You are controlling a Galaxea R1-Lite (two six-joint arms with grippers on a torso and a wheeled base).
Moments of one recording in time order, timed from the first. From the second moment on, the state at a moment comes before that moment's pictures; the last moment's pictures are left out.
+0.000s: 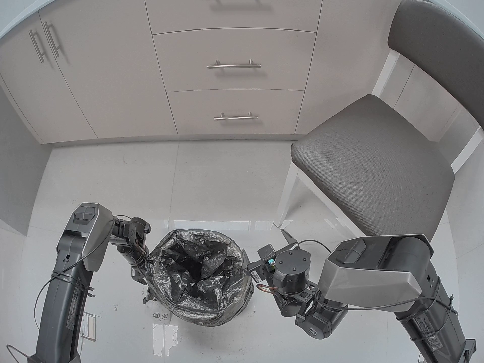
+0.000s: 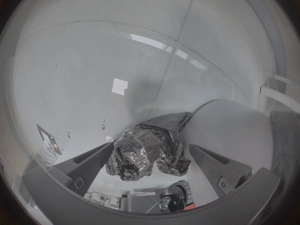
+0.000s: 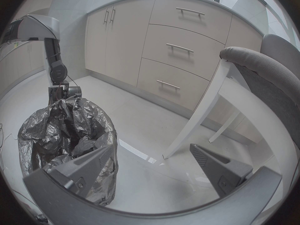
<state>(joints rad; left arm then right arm) -0.02 2.96 -2.00 0.48 -0.22 -0.30 0.77 2.61 -0.97 -1.53 -0.55 -0.34</state>
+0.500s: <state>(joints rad) -0.08 3.04 -2.00 0.48 -0.20 -0.20 0.76 2.63 -0.99 -1.54 -0.55 -0.34</state>
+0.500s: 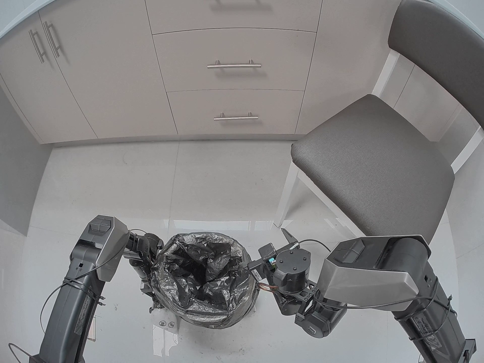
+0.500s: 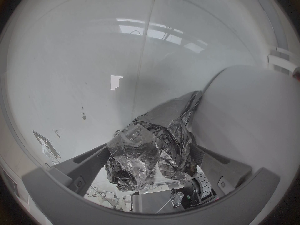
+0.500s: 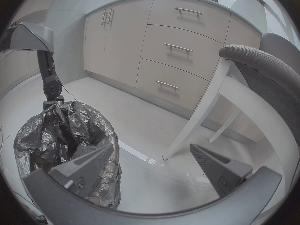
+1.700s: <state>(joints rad) -0.12 3.10 -2.00 0.49 -0.15 -0.11 0.76 2.65 -1.02 -1.55 -0.55 -0.34</state>
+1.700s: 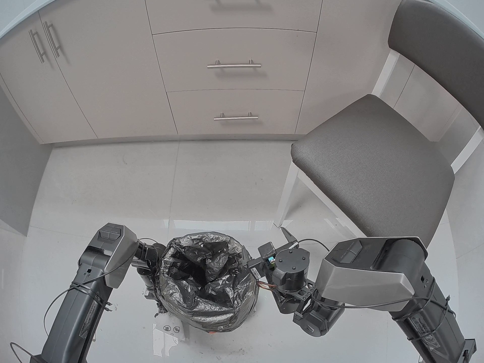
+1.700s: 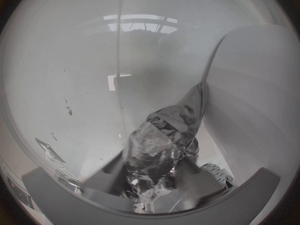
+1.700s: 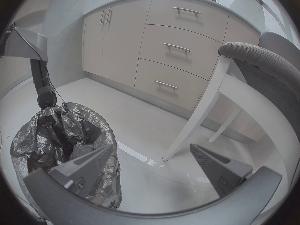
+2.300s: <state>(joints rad) 0.01 3.10 -2.00 0.50 -0.15 -0.06 0.76 2.66 -1.04 -1.55 -0.55 -0.34</state>
